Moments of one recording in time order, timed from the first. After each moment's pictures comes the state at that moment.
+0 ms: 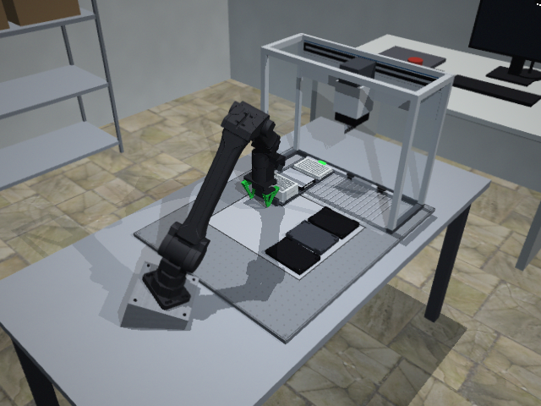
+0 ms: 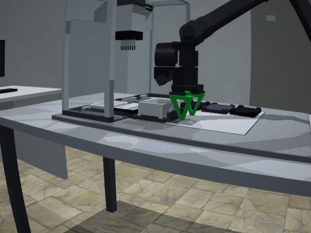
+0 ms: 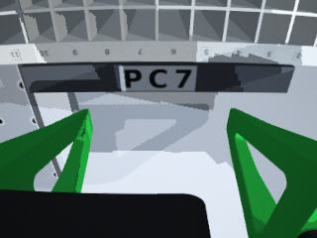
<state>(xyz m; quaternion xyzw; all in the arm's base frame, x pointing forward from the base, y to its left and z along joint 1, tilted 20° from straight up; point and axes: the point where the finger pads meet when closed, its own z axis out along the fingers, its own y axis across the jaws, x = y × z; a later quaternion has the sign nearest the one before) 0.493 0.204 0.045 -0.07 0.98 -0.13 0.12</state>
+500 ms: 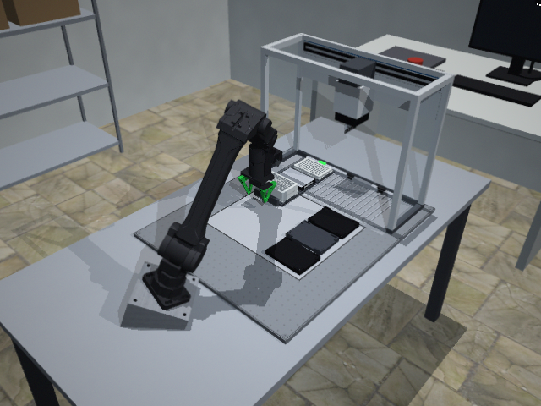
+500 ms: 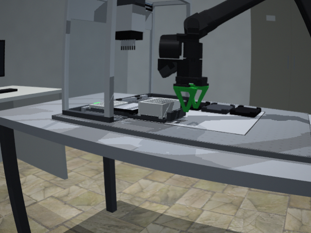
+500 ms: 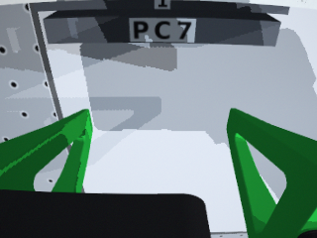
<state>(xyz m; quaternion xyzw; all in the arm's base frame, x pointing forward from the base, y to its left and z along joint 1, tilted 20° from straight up) 0.474 0.209 0.065 -0.07 0.98 -0.13 0.12</state>
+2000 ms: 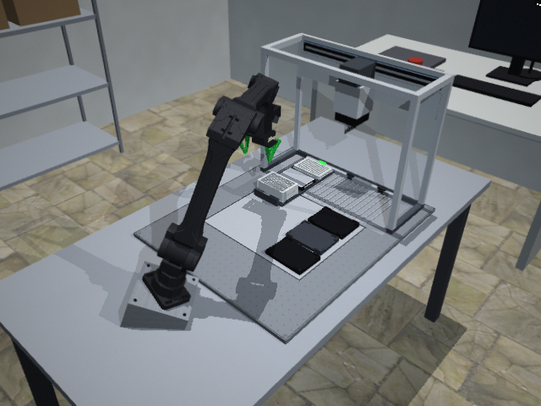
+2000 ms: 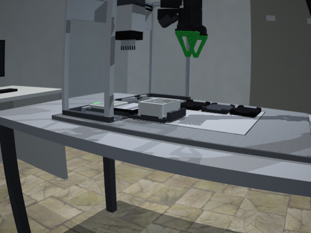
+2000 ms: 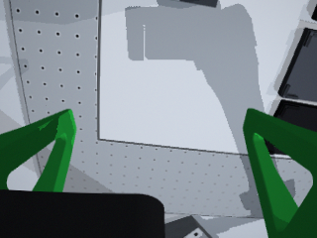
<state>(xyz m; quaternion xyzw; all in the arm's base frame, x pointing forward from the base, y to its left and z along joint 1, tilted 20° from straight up) 0.436 0.247 0.214 -0.14 0.97 -0.14 0.11</state>
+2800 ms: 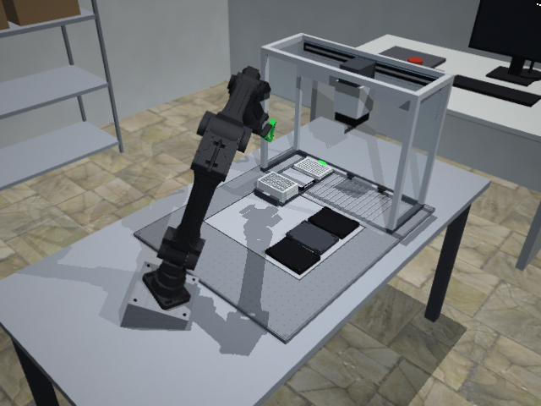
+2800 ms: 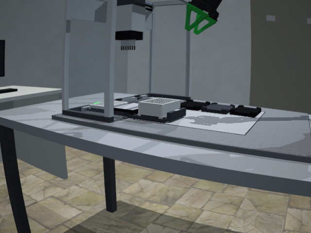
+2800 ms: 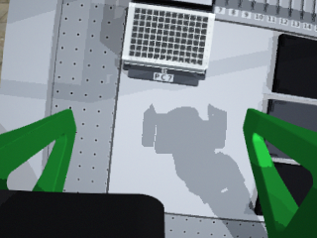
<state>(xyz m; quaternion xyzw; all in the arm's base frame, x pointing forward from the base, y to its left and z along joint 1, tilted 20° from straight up) 0.417 0.263 0.288 -0.16 0.91 -0.09 0.36</state>
